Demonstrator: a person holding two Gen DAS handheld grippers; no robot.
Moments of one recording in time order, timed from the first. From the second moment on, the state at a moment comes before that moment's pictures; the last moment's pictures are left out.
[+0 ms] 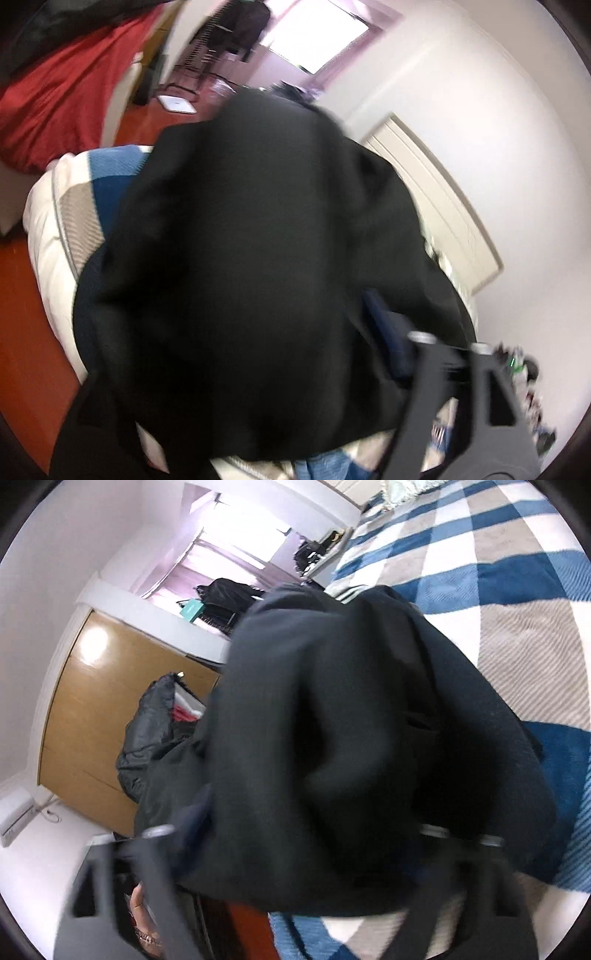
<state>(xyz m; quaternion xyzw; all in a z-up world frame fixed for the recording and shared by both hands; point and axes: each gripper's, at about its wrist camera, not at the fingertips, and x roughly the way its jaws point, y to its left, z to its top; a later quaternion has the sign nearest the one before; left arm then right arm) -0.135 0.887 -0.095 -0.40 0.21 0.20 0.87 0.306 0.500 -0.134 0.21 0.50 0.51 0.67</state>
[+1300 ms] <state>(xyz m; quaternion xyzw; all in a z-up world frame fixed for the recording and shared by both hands) -0.153 0.645 0.058 -0.10 0.29 0.28 0.91 0.088 0.472 0.035 -0.11 0.36 0.52 0.76</state>
